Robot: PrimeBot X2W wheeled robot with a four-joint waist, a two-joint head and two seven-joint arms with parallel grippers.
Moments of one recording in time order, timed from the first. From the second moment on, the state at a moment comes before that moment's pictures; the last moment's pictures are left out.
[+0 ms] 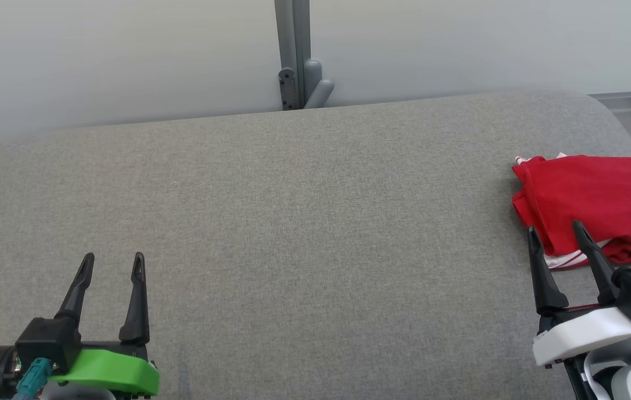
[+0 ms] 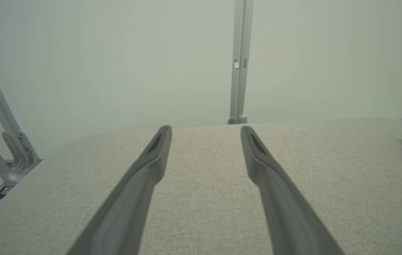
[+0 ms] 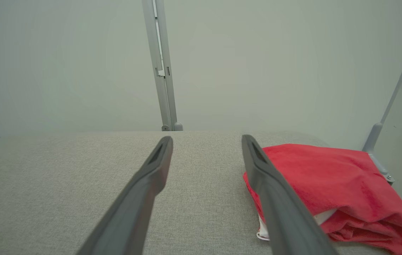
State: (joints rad) left arm 0.03 0.25 -0.12 -0.02 -0.30 0.03 -0.15; right arm 0.03 -0.15 -0.02 -0.07 0.19 0.13 -0.10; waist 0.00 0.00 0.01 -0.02
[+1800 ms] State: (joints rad) left arm -0.05 0.17 -0.12 0.16 -0.79 -0.02 -0.14; right arm -0.09 -0.10 -0.14 0.16 0.68 0.13 0.07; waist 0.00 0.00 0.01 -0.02
